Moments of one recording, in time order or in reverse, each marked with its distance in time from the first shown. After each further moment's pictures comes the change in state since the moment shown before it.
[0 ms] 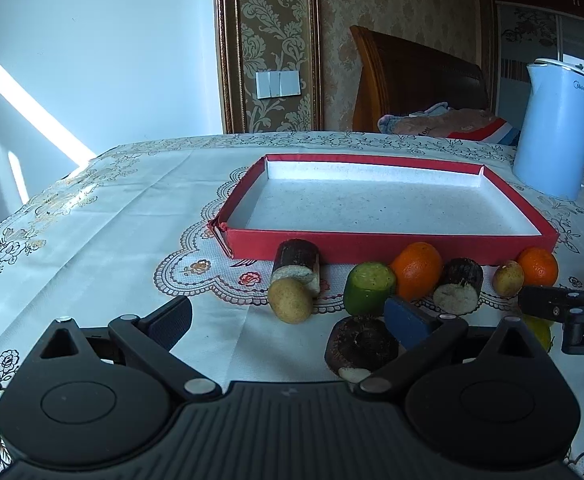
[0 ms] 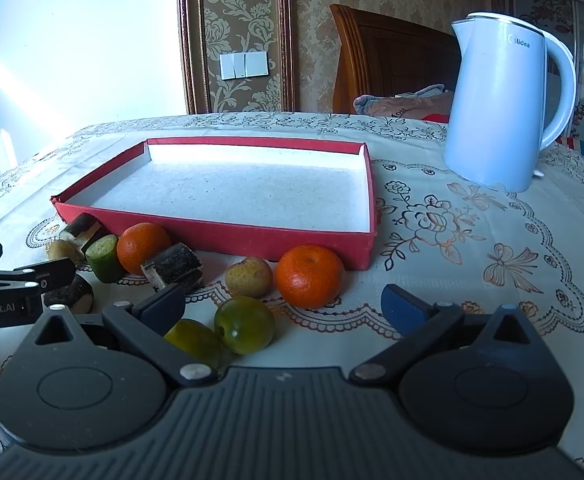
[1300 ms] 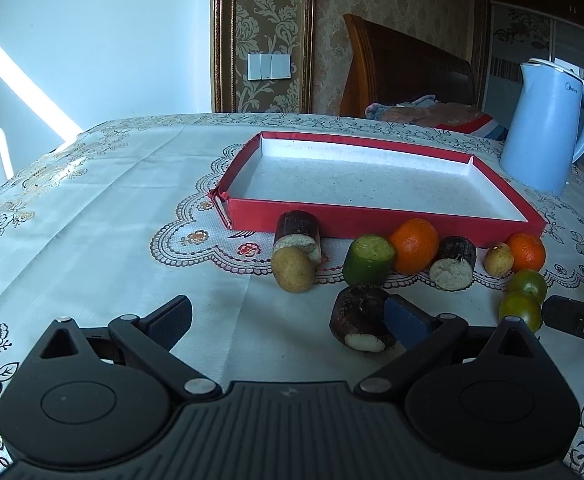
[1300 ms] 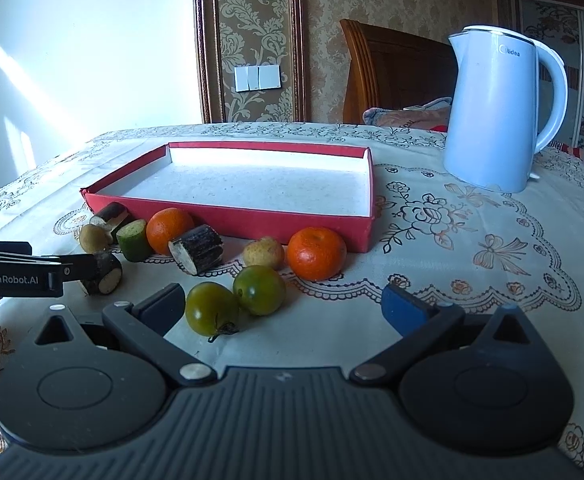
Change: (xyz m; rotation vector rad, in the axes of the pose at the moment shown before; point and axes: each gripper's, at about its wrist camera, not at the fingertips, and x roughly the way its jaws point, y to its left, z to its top) left arm -0.001 0.016 -0.010 -0.032 0.046 -0.065; right arm -0.034 0.000 -0.023 -0.018 -0.047 0.036
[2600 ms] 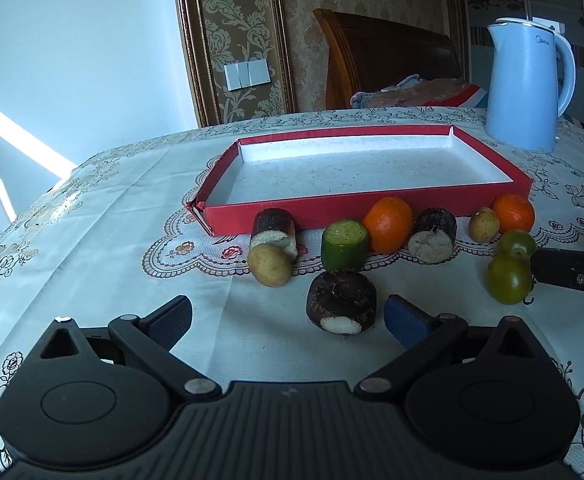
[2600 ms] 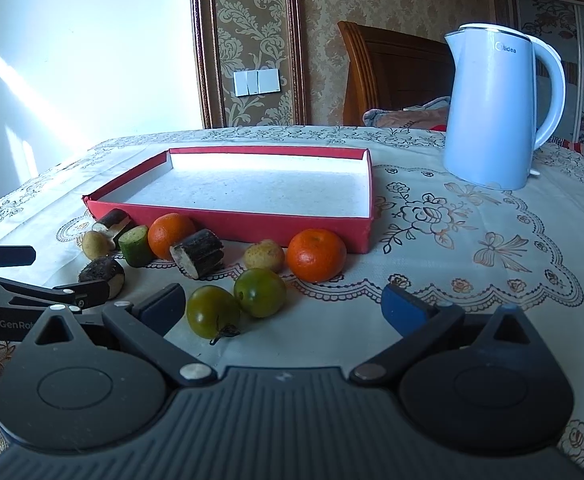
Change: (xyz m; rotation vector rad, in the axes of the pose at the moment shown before) left arm -0.011 -0.020 -0.009 0.144 -0.015 0.030; right arm -0.004 -0.003 -0.001 0.019 -0.014 0.013
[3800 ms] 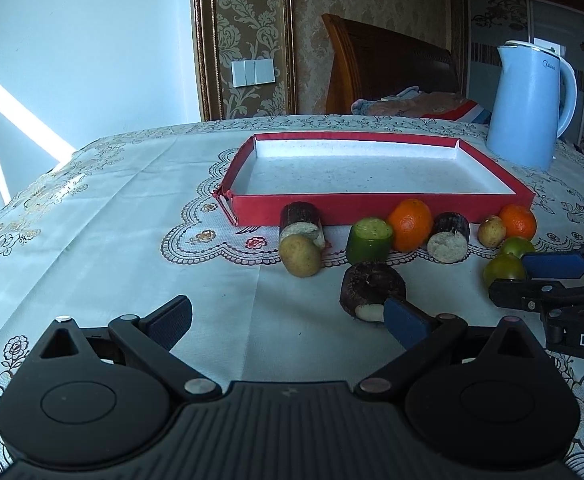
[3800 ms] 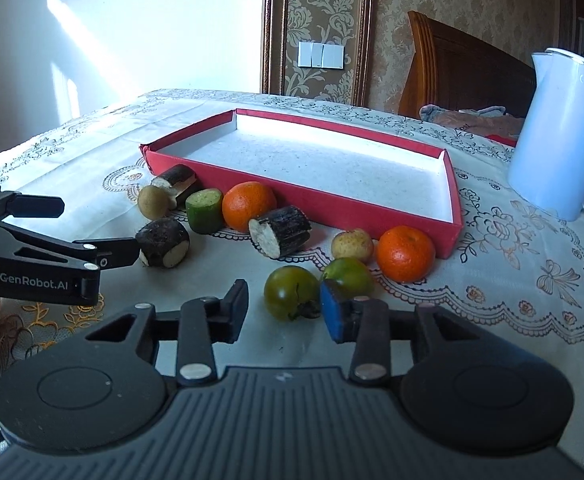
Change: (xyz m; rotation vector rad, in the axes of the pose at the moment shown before) left arm -0.004 0.028 -0.006 -0.053 -0.002 -0.048; right arm 0.018 0.054 0.002 -0.188 0.097 0.078
